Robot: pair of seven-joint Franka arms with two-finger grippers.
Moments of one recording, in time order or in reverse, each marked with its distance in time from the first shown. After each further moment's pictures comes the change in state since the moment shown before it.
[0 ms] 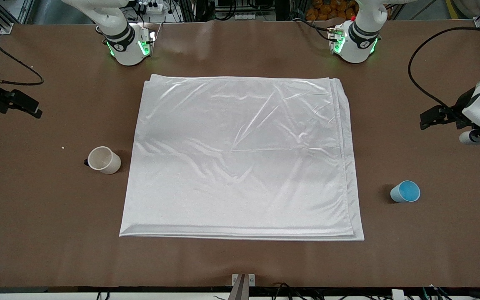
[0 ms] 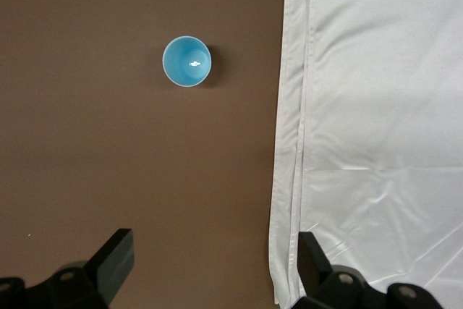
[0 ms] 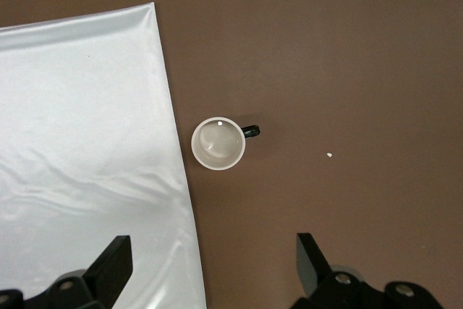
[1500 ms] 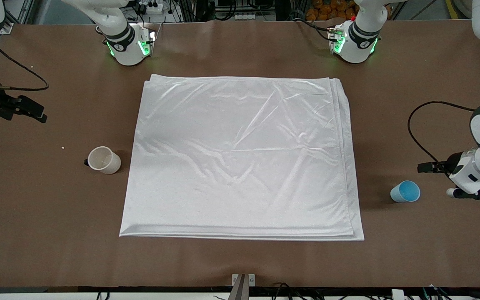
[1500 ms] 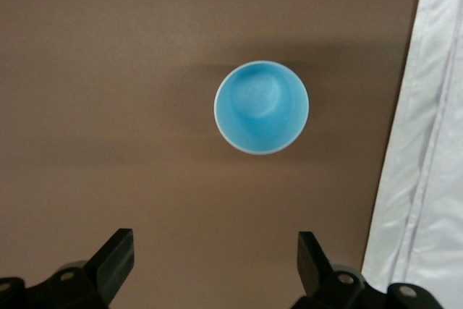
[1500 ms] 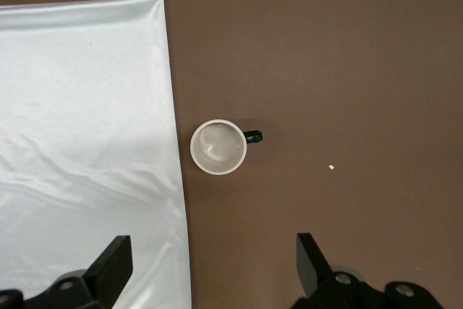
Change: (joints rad) left arm 0.160 0.403 0.009 0.027 0.002 0.307 0.167; right arm 0.000 0.022 0.000 -0.034 0.000 0.050 -0.104
